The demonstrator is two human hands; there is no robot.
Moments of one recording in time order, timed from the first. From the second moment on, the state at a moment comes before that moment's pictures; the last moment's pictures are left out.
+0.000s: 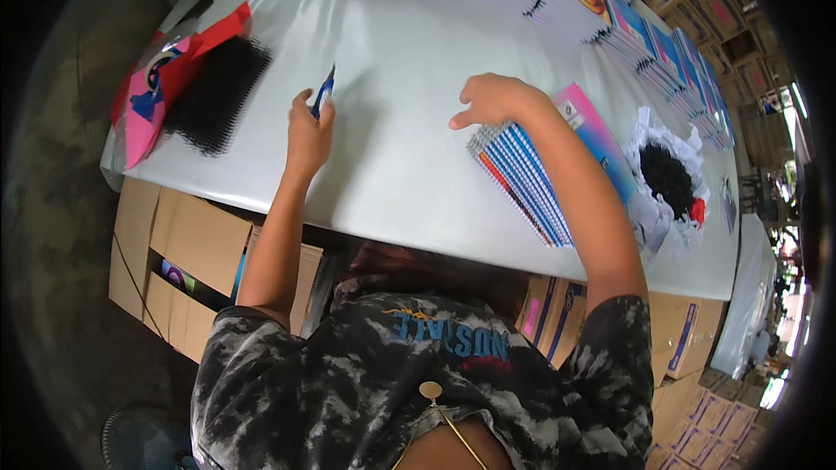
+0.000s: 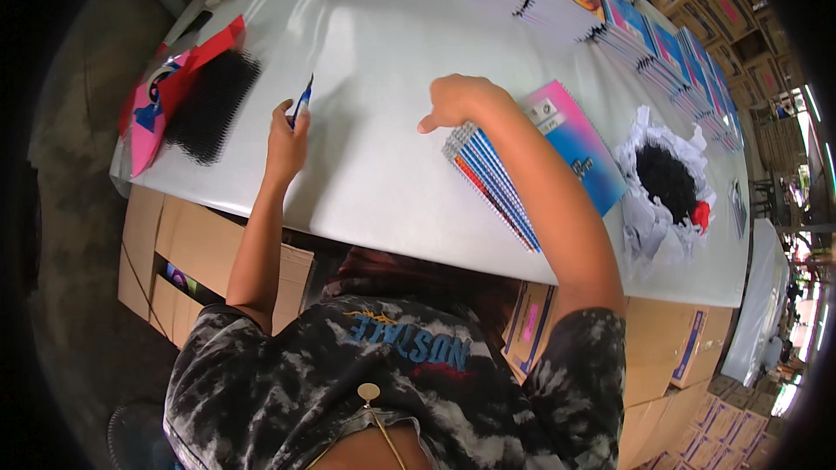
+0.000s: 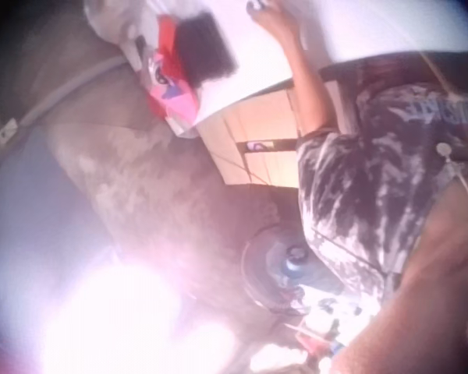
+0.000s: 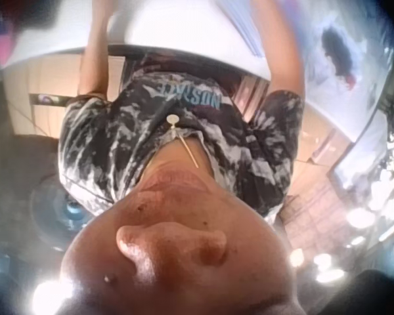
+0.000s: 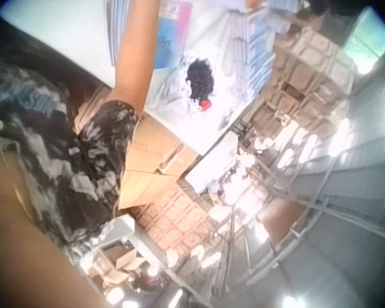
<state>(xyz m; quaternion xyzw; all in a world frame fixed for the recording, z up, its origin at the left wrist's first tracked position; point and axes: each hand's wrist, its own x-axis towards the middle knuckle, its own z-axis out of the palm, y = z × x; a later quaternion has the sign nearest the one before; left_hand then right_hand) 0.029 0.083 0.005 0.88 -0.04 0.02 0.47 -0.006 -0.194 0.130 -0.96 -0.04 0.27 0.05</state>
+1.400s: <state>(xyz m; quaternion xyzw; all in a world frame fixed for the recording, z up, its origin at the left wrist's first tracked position) -0.089 -0.048 0.008 0.33 0.06 -0.61 0.72 0.015 -0.185 0.079 -0.91 -0.05 0.41 0.02</state>
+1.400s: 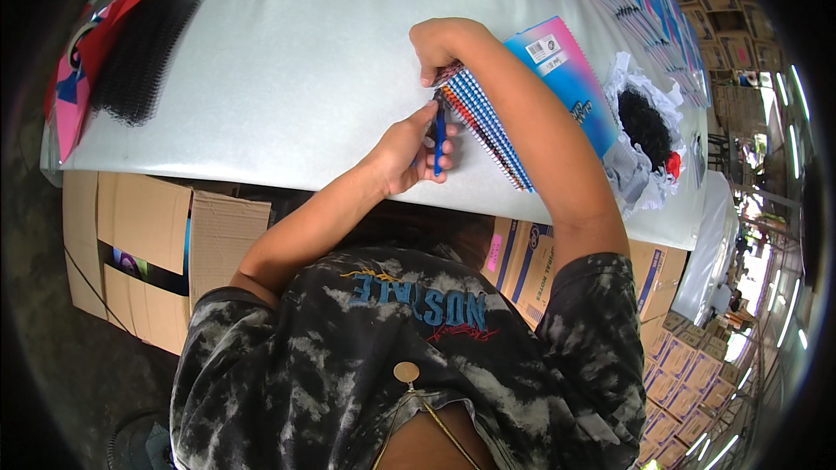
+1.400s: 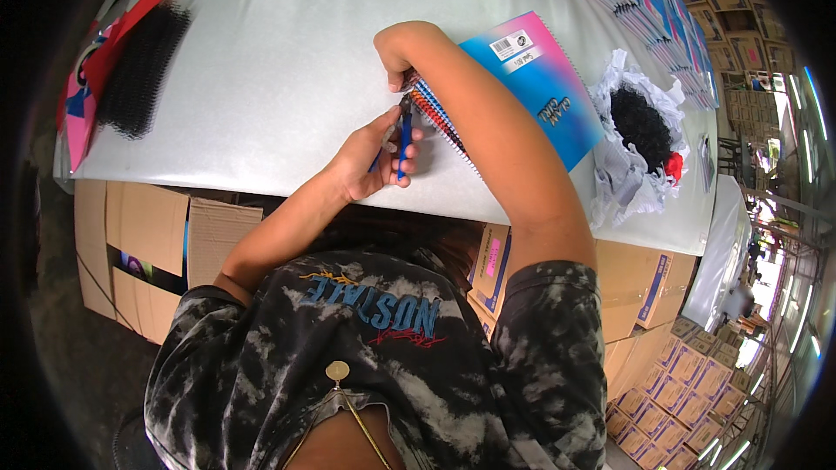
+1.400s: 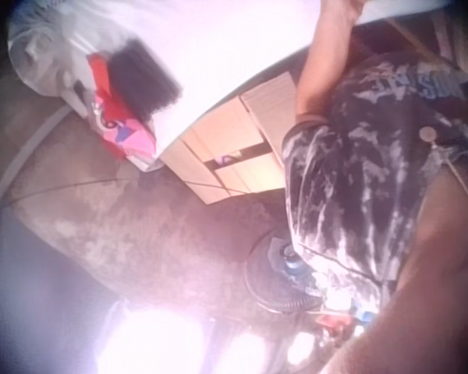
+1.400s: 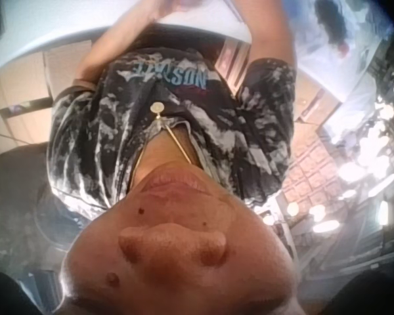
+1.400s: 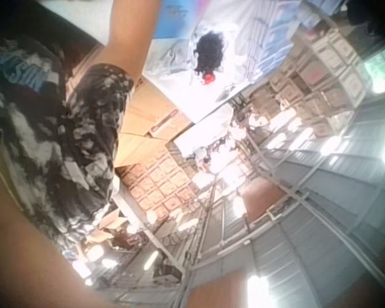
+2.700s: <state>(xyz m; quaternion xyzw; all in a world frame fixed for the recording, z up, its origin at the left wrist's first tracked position) -0.081 -0.049 0.030 0.37 0.01 -0.61 0.70 0.024 -0.190 0.069 -0.90 -0.03 0.43 0.02</state>
